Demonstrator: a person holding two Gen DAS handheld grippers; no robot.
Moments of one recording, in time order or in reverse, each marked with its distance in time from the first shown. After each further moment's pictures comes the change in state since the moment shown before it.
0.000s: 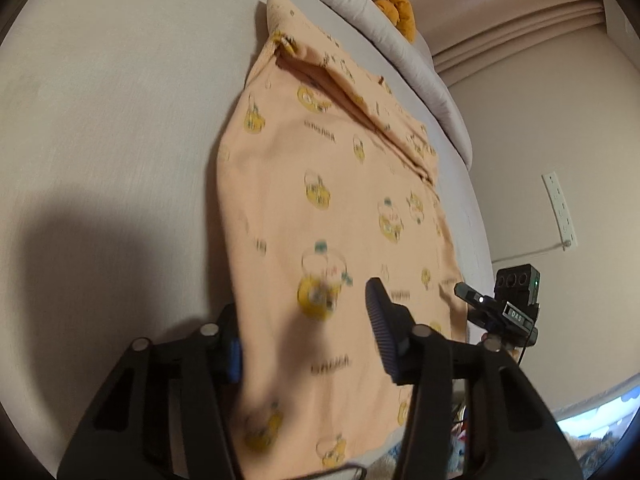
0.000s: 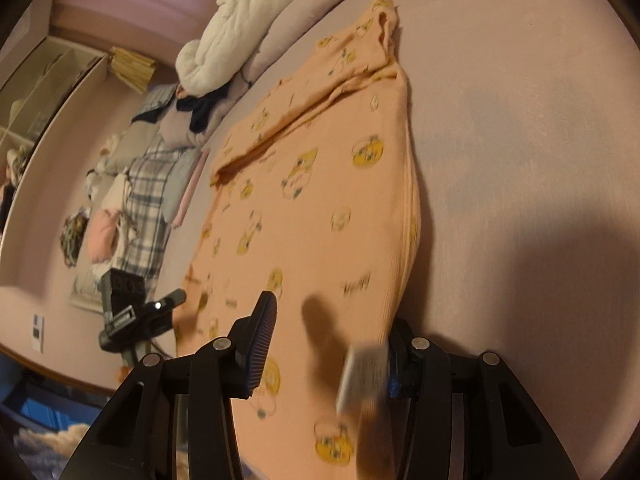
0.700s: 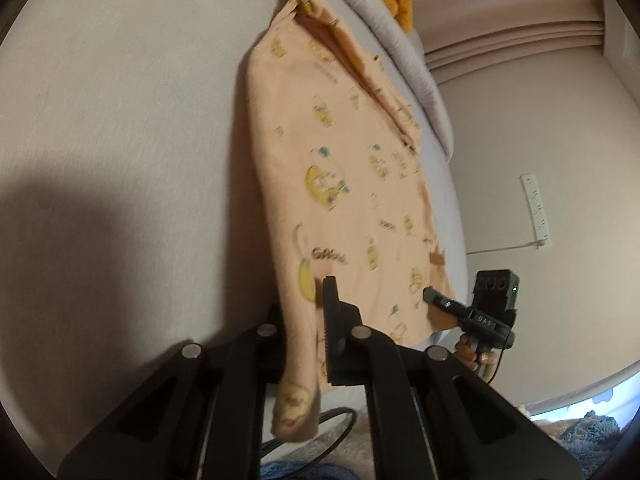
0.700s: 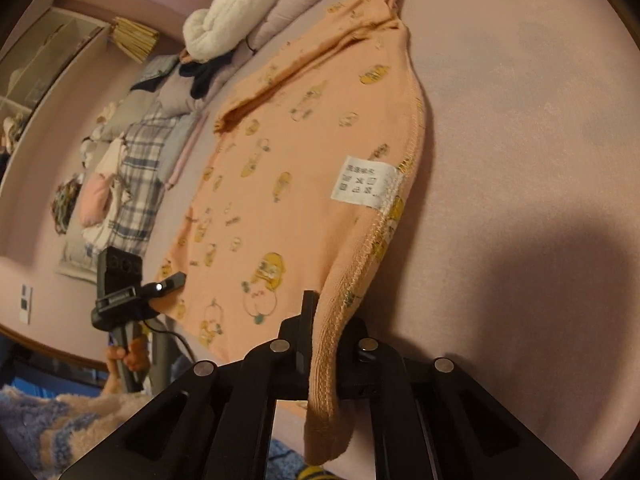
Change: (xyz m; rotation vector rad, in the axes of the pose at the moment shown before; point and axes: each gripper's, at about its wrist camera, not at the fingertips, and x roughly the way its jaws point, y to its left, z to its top) left arm -0.017 0.013 -0.050 -0.089 0.019 -0.128; right arm -0.006 0.016 -0.043 -0.036 0.050 -0.039
